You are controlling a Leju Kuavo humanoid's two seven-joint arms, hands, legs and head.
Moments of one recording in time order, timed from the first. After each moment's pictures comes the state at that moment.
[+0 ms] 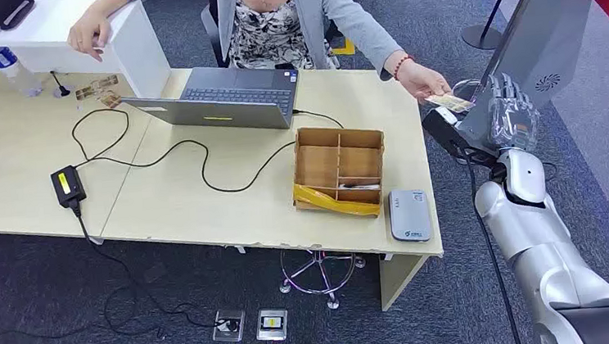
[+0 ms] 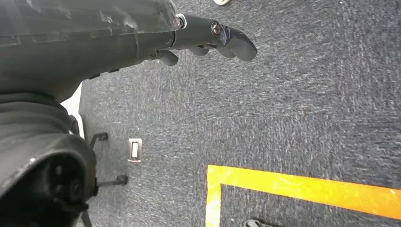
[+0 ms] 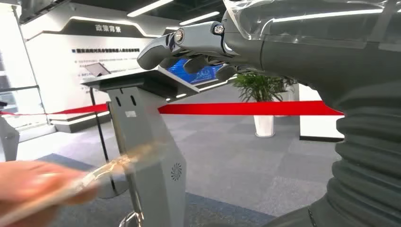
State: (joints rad) left arm -0.22 0.24 -1.26 -0.18 1.05 0.24 0.08; right arm -0.89 -0.11 0.32 -0.37 1.03 -0.38 -0.17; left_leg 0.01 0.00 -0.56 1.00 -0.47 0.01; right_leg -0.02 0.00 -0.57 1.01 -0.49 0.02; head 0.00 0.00
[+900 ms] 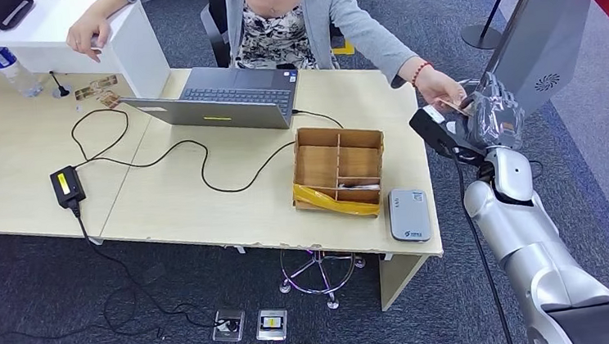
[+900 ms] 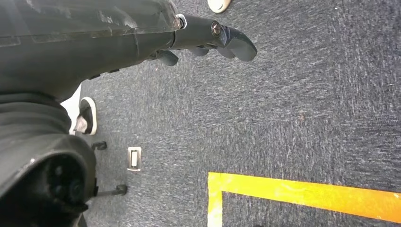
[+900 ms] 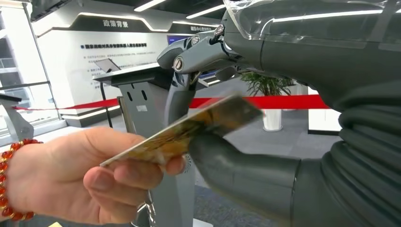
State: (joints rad) left arm -0.22 0.25 -1.27 -0.18 1.03 0.22 0.07; right arm -0.89 -0.10 0.38 -0.40 0.98 -0.37 -0.15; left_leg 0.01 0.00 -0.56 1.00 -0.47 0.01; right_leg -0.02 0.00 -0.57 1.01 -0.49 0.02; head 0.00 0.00
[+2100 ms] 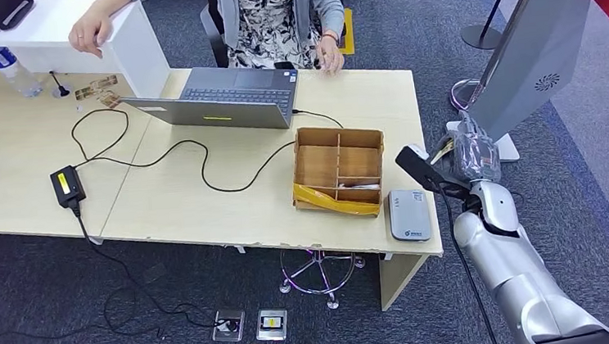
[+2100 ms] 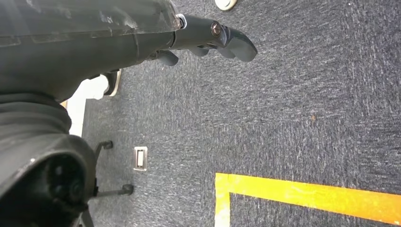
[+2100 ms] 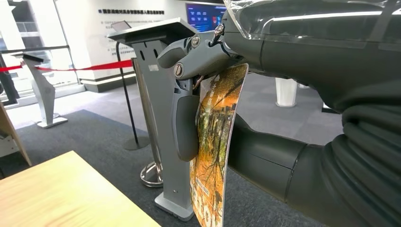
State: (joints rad) left arm -0.20 0.26 -1.29 -0.18 1.05 0.24 0.07; right arm -0.75 -0.09 0.42 -0.44 0.90 -0.33 -0.23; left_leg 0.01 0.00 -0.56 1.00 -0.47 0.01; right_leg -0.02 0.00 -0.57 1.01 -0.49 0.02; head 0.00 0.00
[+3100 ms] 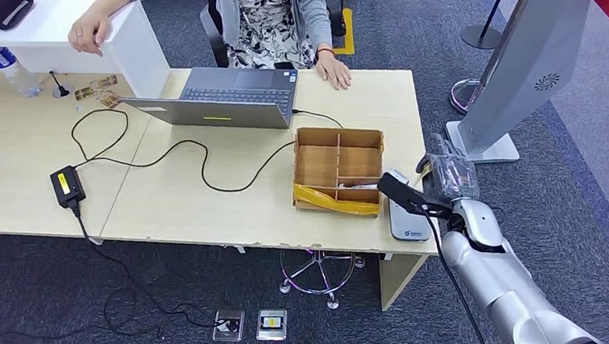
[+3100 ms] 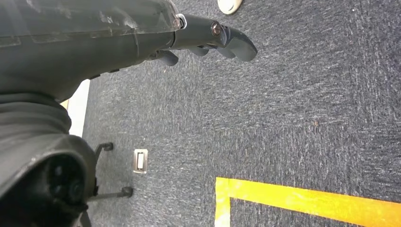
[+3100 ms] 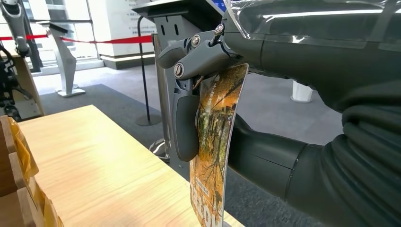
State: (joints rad) left arm -0.19 0.26 -1.29 -0.18 1.05 0.26 0.07; right arm -0.69 -0.08 0.54 -0.47 0.83 -0.29 -0.23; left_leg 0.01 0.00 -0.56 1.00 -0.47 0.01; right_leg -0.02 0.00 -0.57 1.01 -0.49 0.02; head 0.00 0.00
